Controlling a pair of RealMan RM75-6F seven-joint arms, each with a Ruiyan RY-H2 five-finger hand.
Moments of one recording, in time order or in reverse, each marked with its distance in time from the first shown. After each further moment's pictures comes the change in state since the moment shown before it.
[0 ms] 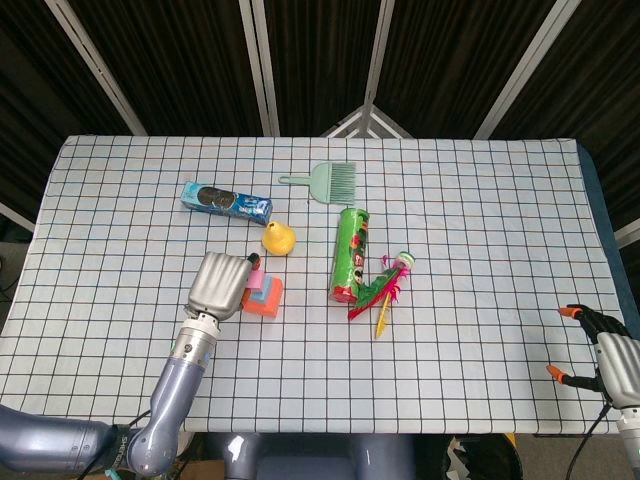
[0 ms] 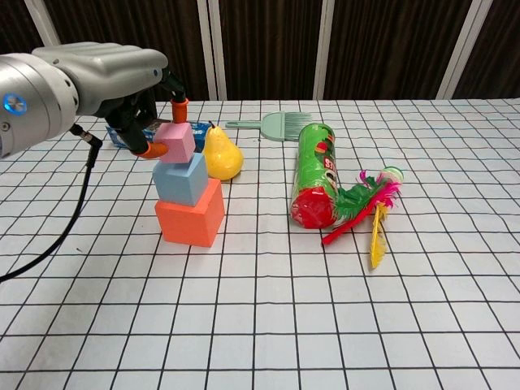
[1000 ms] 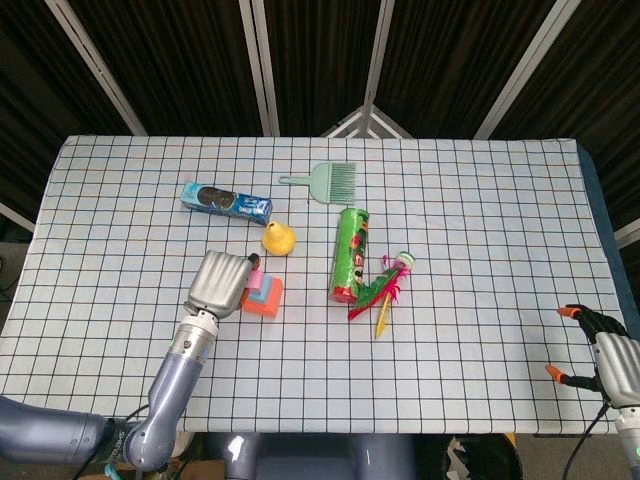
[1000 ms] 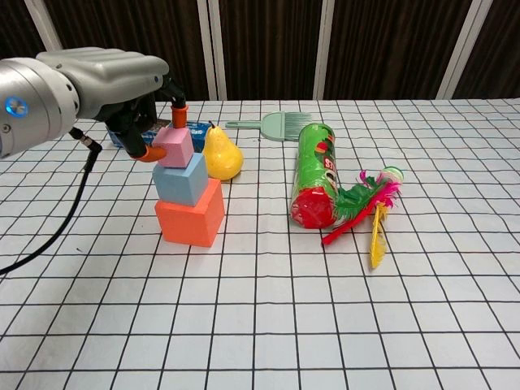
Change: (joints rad) left arm -0.067 0.043 0.068 0.025 -0.027 -0.005 -0.075; right arm 0.000 -0.002 0.003 -0.008 0.008 -0.001 -0.015
